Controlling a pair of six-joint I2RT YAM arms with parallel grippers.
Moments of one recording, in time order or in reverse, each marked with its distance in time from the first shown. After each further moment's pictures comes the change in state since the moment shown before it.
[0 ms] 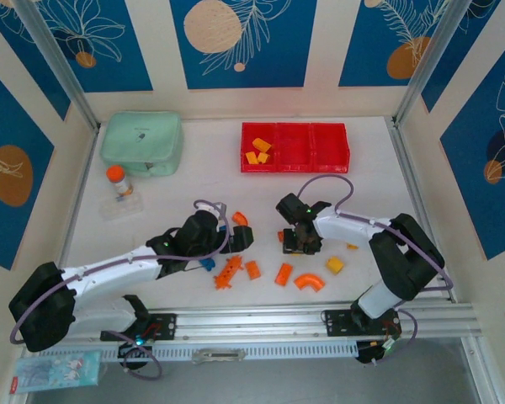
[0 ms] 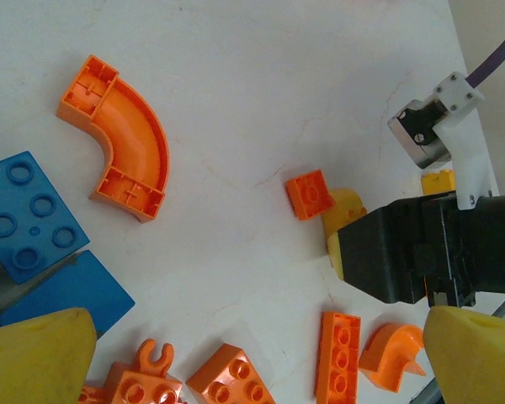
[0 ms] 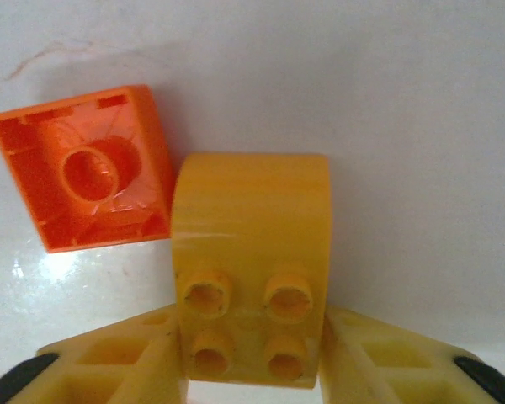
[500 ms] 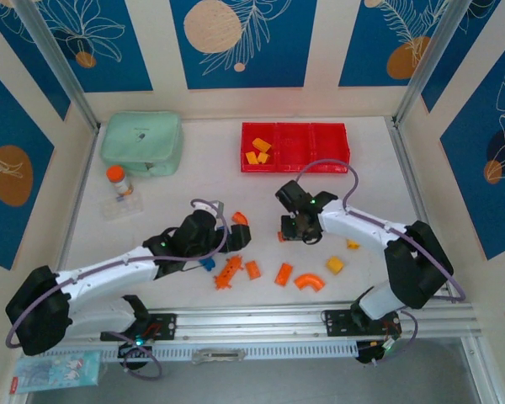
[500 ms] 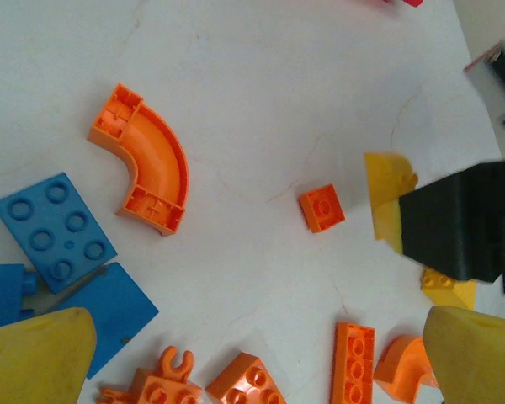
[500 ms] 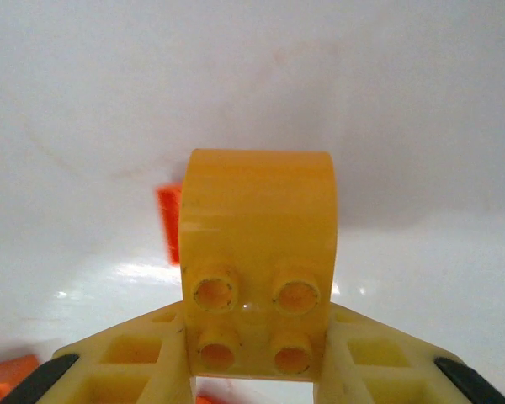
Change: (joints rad) left arm 0.001 -0.043 0.013 -0.048 -0.061 0.038; right arm -0.004 -0.071 0.137 -0.066 0.061 -0.068
